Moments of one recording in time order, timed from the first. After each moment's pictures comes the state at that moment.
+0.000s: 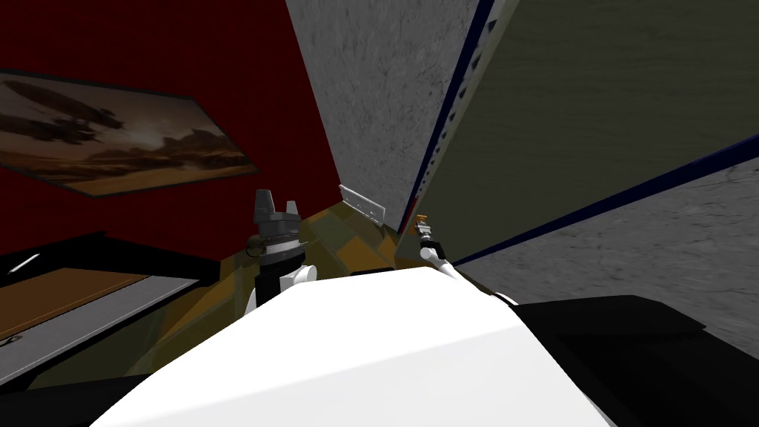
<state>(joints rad) 0.12 -0.56 0.29 -1.33 -1.20 -0.55 -1.00</state>
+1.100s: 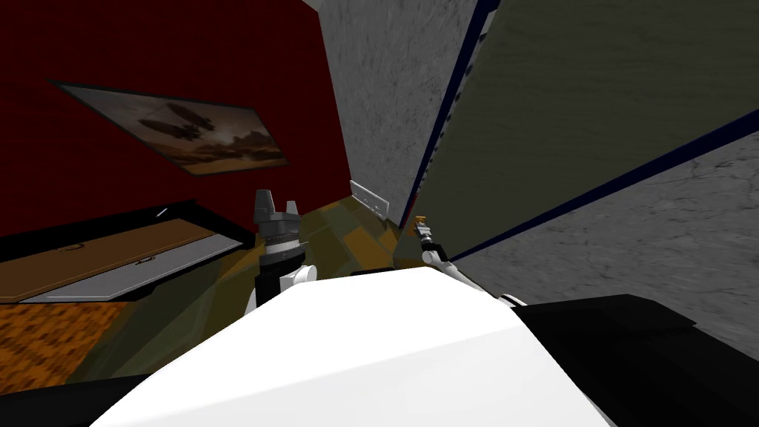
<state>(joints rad) 0.15 -0.64 0.37 -1.37 -1.18 -0.58 -1.09</state>
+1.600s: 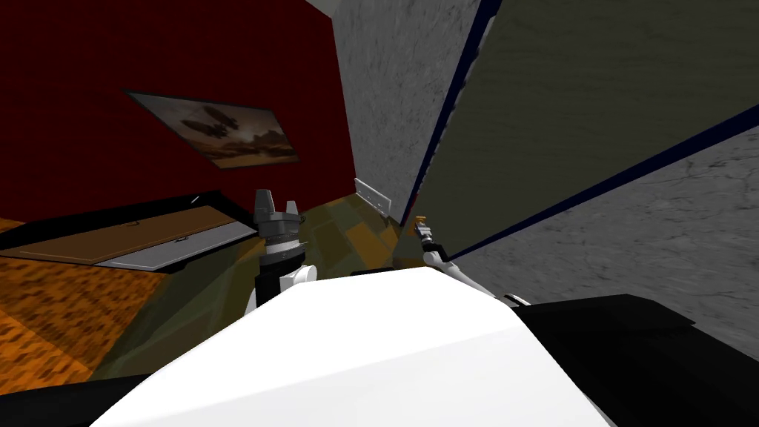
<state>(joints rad) 0.15 -0.68 0.40 -1.37 -1.16 -0.60 -1.13</state>
